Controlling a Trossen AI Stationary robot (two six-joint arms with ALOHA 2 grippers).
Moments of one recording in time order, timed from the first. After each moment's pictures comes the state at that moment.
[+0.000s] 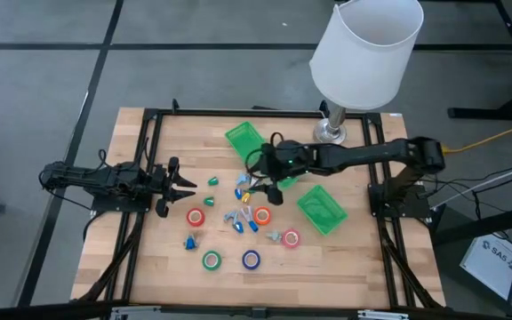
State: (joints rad) left arm -0.09 0.02 0.02 -0.02 -0.03 -0.17; right arm -0.04 1.67 1.14 0.01 -0.18 -0.03
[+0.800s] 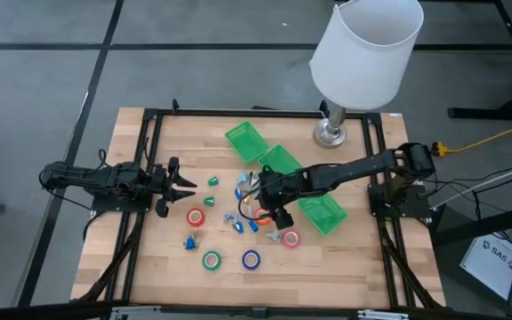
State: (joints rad) left arm -0.09 0.02 0.02 -0.02 -0.03 -0.17; right arm 0.12 1.78 1.15 -0.22 -0.07 -0.27
